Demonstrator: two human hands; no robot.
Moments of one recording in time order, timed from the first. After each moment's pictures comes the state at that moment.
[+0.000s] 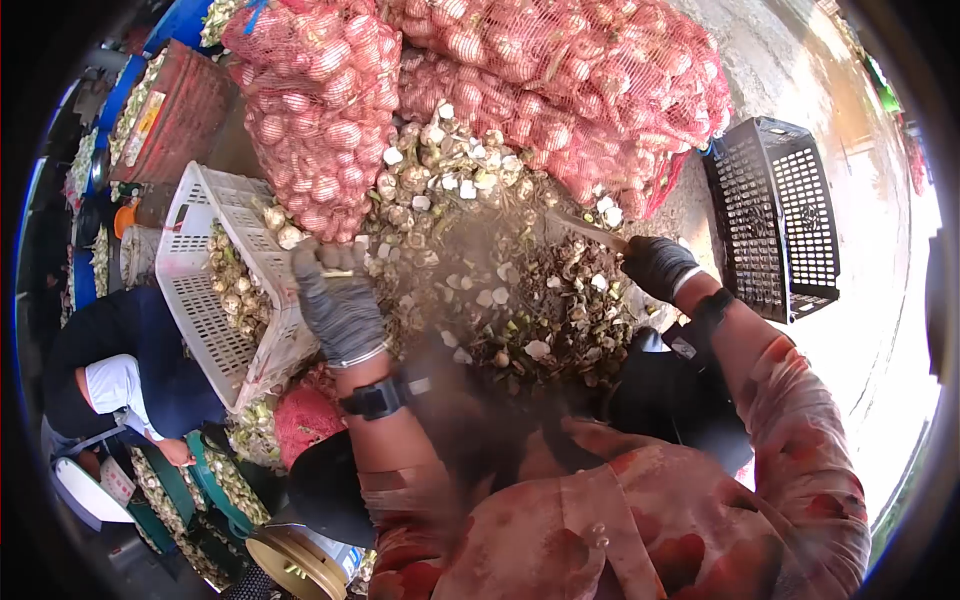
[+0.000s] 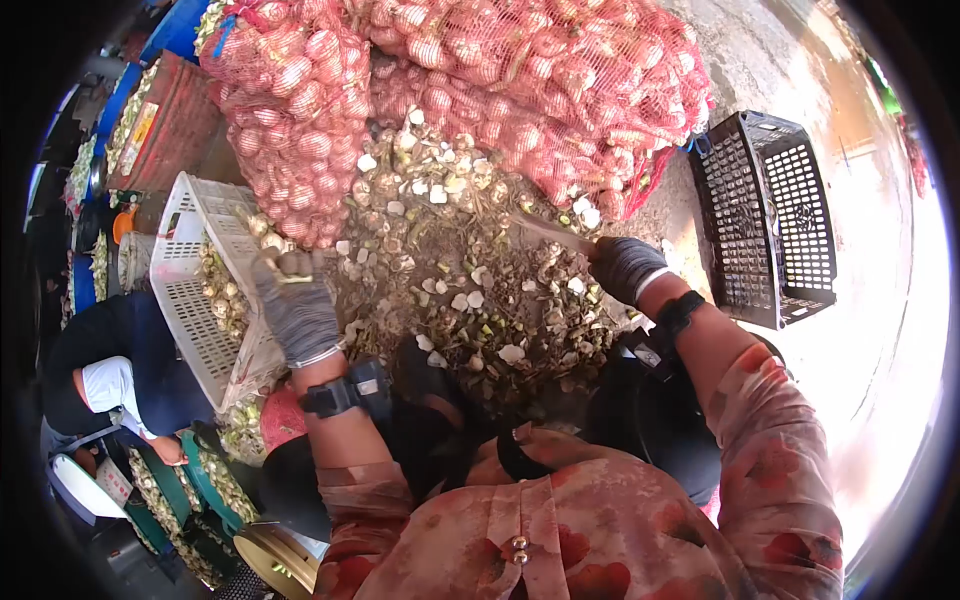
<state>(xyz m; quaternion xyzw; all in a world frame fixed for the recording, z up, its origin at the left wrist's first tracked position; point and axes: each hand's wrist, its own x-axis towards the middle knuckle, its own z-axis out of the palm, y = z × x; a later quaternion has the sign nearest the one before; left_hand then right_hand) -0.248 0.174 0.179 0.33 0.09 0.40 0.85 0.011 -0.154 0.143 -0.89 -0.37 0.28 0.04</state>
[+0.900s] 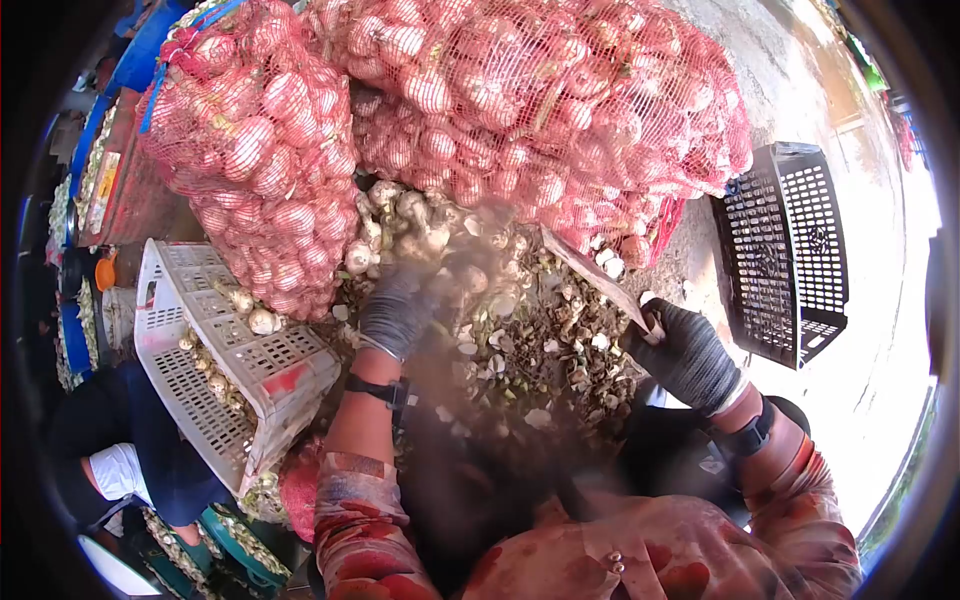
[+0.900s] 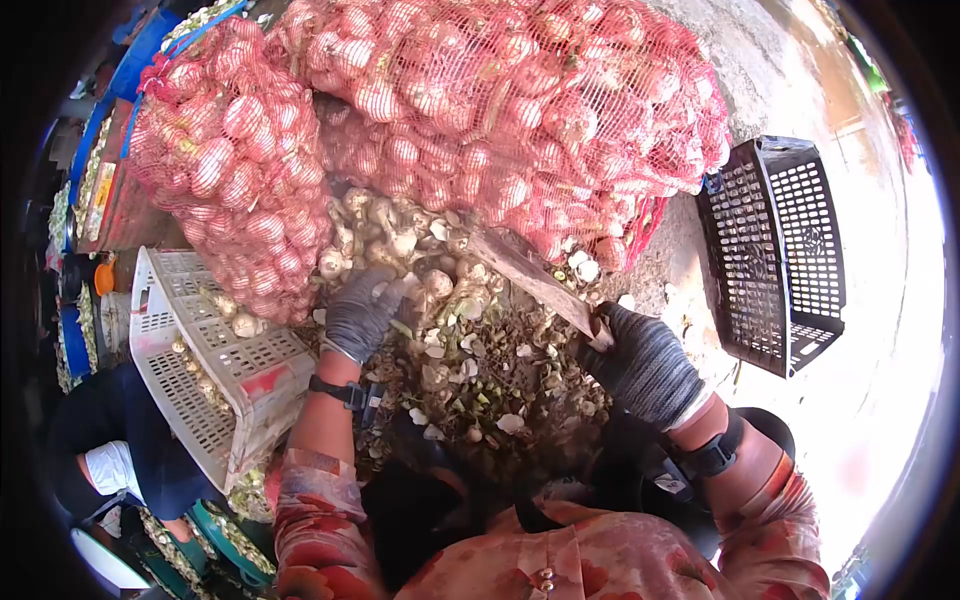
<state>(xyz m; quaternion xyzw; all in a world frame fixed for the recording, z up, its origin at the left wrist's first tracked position) -0.116 0.198 0.102 0.88 0.25 -0.07 0.38 0.011 -0.124 0.209 -0.87 -0.24 0.33 0.29</state>
